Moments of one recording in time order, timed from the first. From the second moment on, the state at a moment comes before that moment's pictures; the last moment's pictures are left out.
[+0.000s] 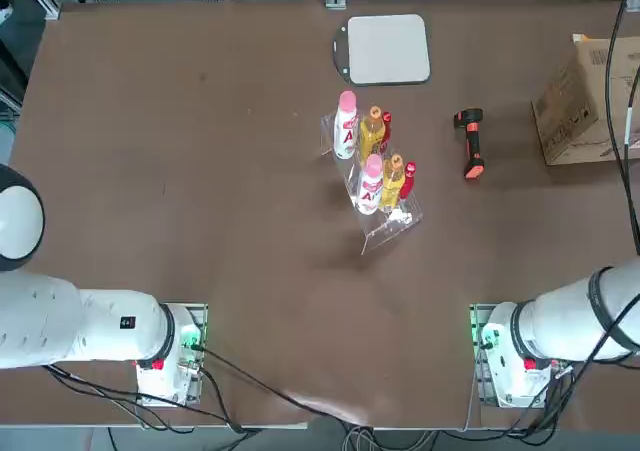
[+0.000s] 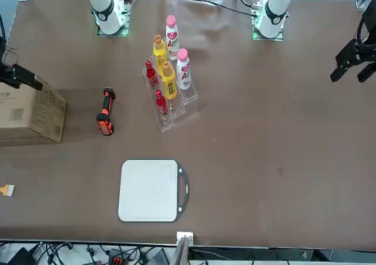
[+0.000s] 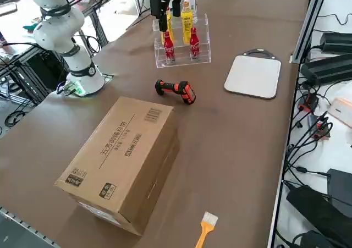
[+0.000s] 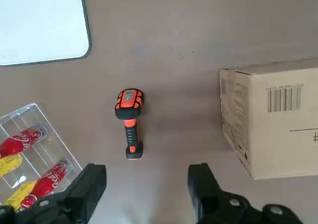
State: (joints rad) arm 0.07 0.13 -0.17 -1.43 0.07 1.47 -0.02
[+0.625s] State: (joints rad) arm 0.08 0.13 -0.17 -1.43 0.07 1.48 -0.02
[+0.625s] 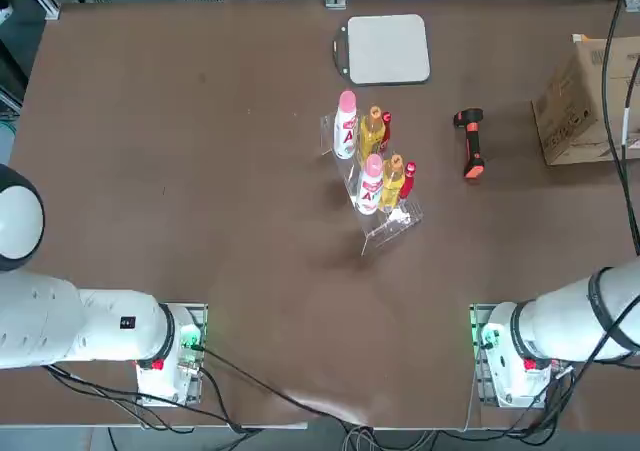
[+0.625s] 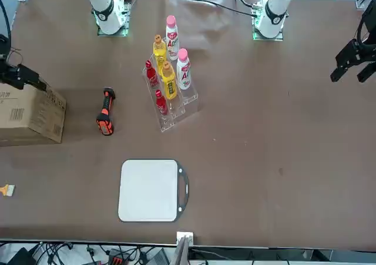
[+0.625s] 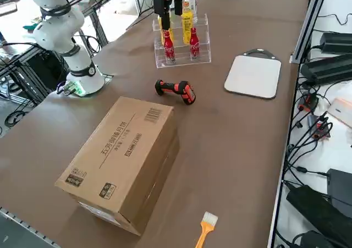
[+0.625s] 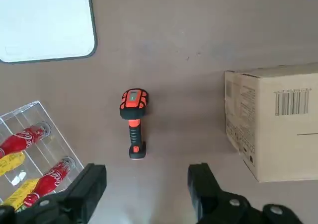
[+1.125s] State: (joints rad) arm 0.08 0.14 -0.17 -1.44 0.06 1.48 -0.02
